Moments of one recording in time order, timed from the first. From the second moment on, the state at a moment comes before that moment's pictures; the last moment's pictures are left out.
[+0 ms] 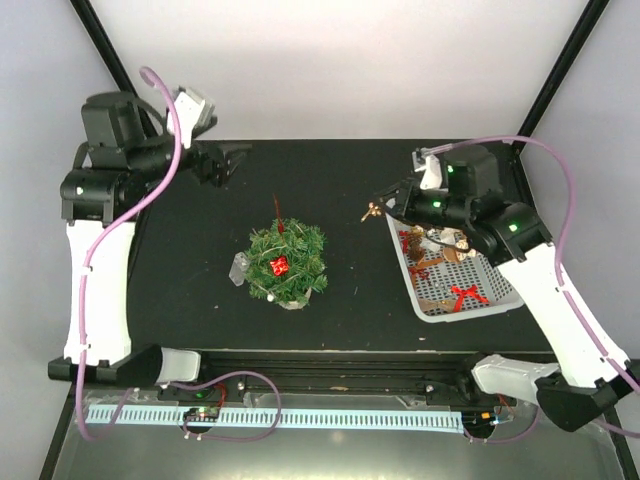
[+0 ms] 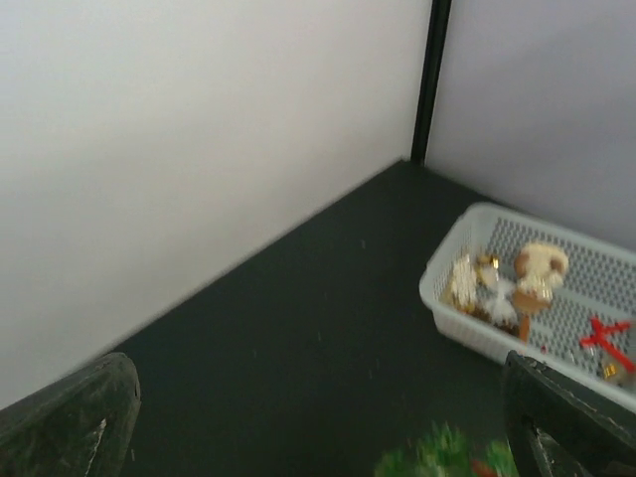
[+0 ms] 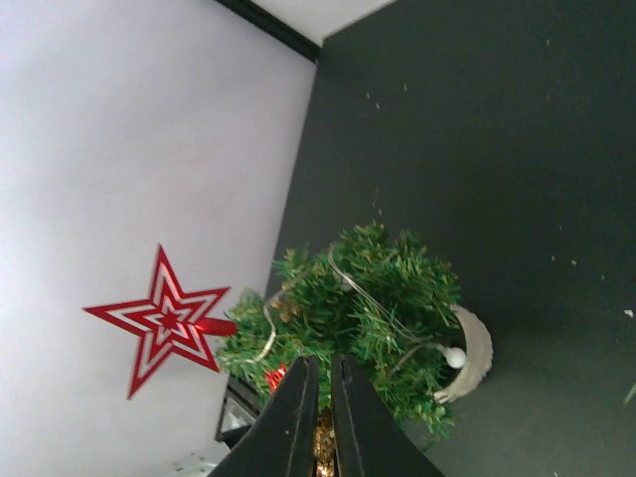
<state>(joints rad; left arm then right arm) -0.08 1.36 2.01 -0.97 0.66 0.25 0.50 1.16 1.48 -0.80 -0.44 0.81</state>
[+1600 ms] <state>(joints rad) 0.00 1.08 1.58 -1.02 0.60 0.23 0.87 1.63 1.69 -0.90 -0.21 0.68</state>
